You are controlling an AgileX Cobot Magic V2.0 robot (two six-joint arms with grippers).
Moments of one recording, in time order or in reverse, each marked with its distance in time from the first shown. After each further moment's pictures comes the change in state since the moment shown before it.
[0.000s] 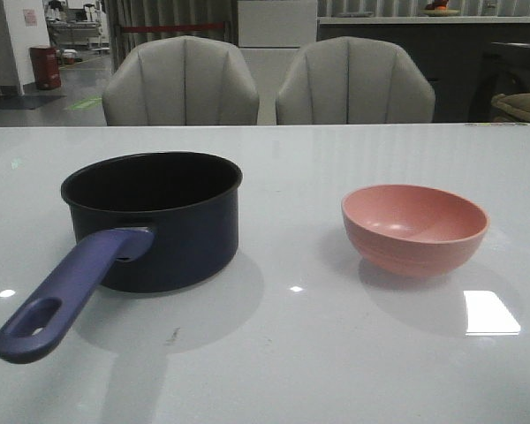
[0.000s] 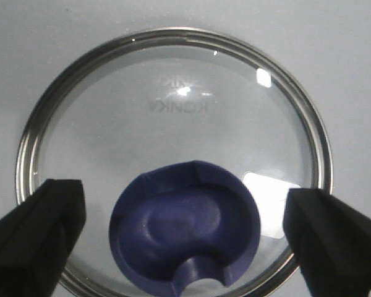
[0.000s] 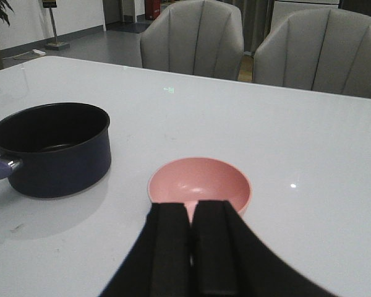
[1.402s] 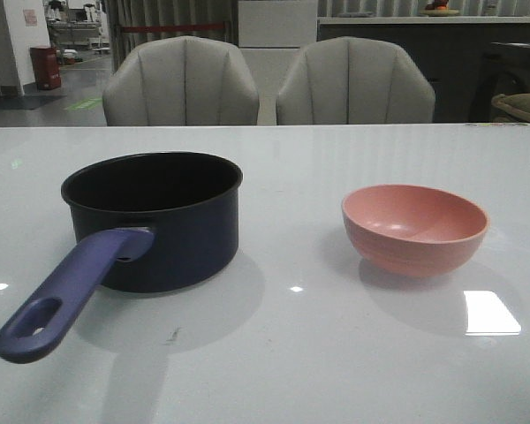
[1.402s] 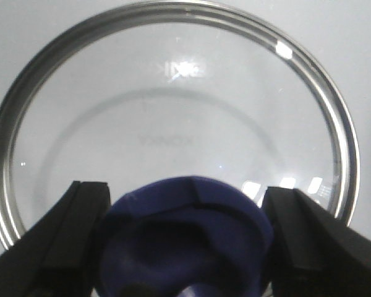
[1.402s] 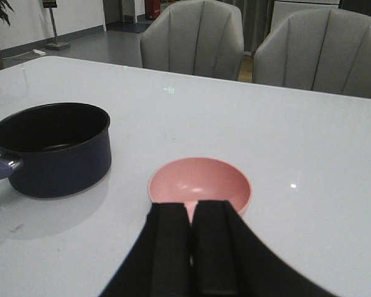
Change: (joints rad) left arm -0.008 0.044 -0.194 0.002 0.085 -0.002; right arm 0.000 0.000 0.000 0.000 0.000 0.000
